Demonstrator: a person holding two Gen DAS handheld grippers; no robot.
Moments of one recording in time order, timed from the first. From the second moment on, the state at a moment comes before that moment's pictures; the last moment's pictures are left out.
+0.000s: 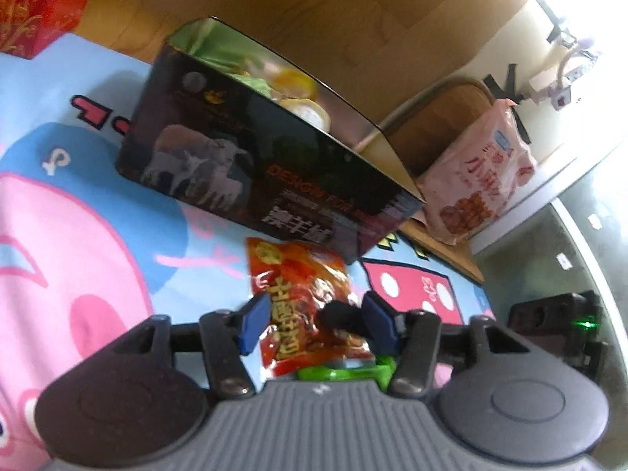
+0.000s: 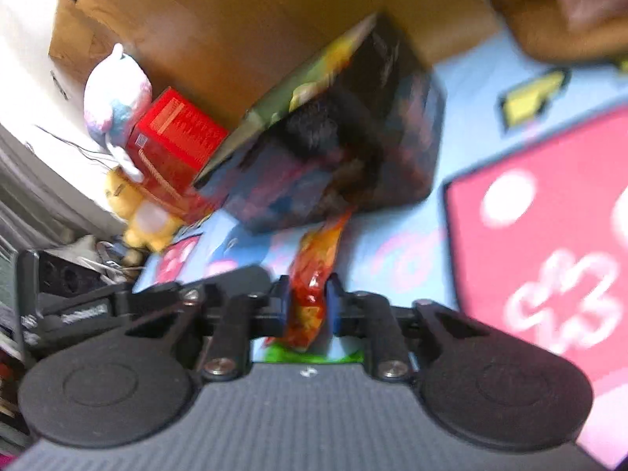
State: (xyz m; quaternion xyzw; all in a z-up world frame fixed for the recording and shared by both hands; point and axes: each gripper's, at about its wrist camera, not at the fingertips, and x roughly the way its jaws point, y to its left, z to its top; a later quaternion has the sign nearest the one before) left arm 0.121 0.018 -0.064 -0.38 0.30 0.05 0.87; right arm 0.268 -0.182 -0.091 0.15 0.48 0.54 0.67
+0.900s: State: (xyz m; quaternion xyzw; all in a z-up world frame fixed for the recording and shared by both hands) left arm 0.032 0.057 -0.040 -0.41 0.23 0.09 0.88; right arm 0.223 -0.172 -0.084 0.18 0.50 0.58 0.61
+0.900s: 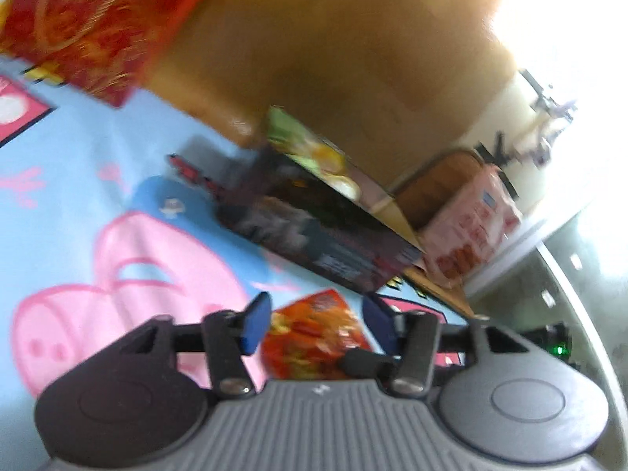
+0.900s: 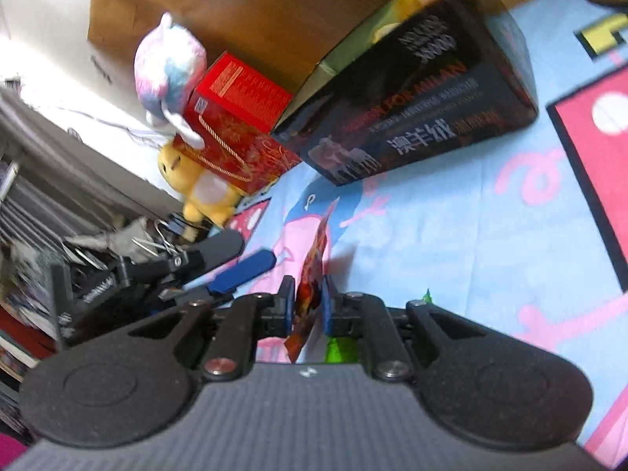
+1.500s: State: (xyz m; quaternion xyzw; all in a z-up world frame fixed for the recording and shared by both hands) left arm 0.094 0.057 -0.015 -0.42 0.23 0.01 0.88; right arm 0.265 -0.181 -0.042 0.25 0.46 0.60 0.60
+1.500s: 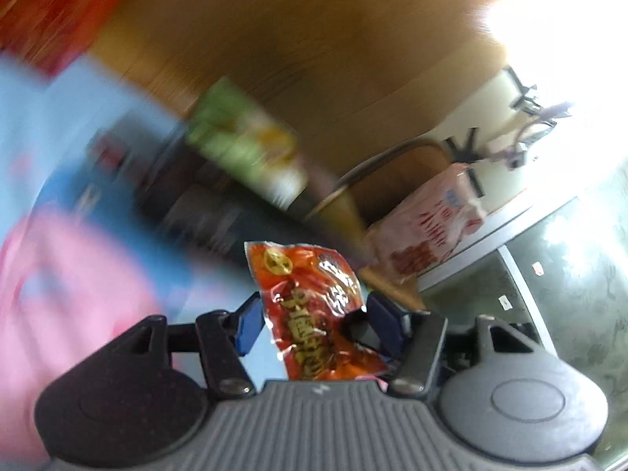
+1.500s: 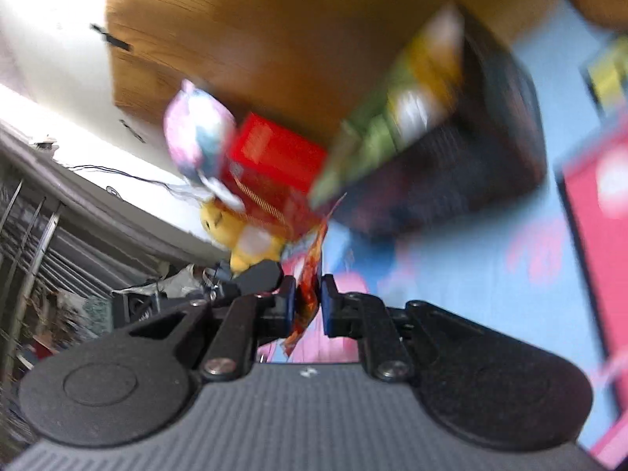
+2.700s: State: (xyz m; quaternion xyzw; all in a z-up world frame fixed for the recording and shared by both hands) left arm 0.037 -0.001 -0.065 -0.42 0.30 0.02 0.86; right arm 0.161 -0.234 -0.059 0.02 0.37 0.56 0.74
